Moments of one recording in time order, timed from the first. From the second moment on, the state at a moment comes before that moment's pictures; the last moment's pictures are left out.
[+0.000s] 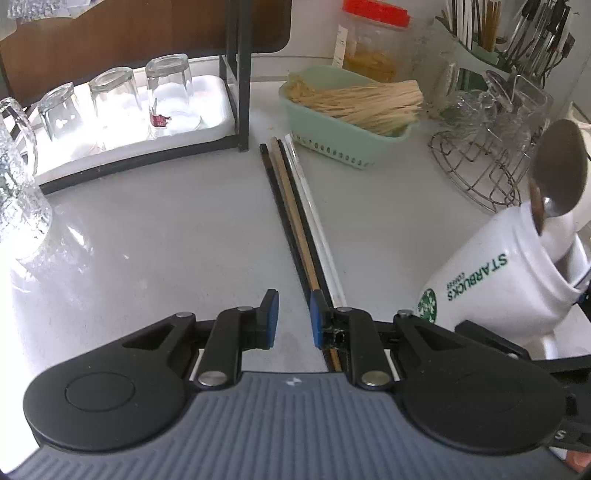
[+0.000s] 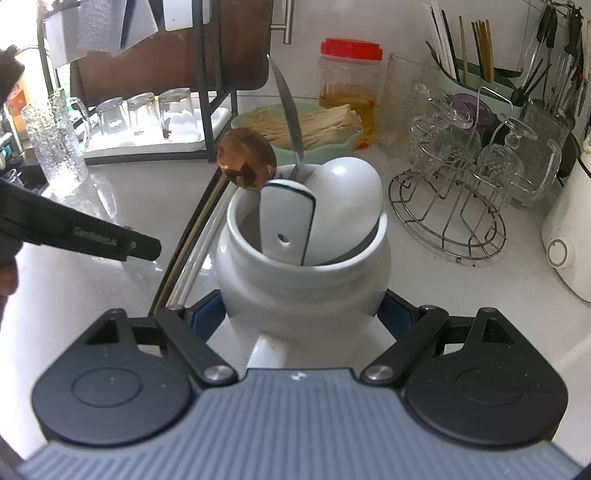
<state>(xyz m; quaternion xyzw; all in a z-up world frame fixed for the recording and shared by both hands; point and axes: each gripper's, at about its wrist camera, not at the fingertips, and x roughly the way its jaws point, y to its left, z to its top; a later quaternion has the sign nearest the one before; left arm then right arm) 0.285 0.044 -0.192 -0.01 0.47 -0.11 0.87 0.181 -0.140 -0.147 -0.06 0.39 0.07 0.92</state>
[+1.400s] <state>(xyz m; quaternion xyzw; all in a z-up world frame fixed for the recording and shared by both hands) 0.219 0.078 -0.197 -0.01 0.53 -0.06 0.85 0.159 -0.132 -0.146 -0.07 0.39 0.11 0.91</state>
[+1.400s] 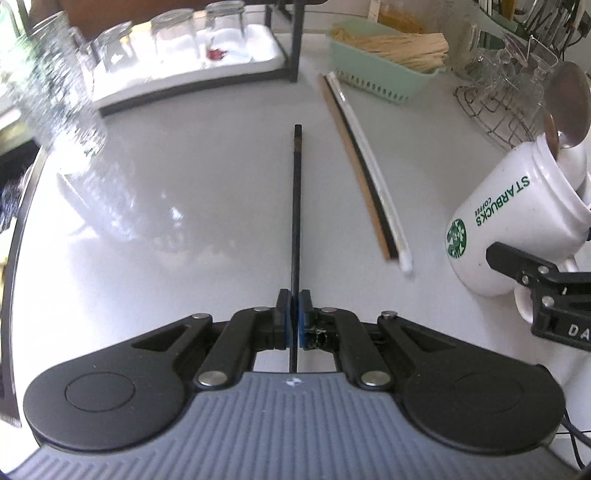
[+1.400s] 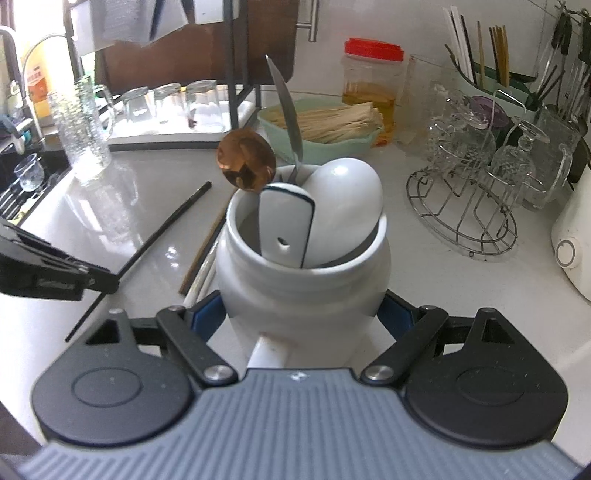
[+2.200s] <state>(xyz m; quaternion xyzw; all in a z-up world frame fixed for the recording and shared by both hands) 0.232 0.094 -0.192 -0.06 0.53 -0.07 0.85 0.141 -0.123 -0.145 -0.07 0.39 0.12 0.91</state>
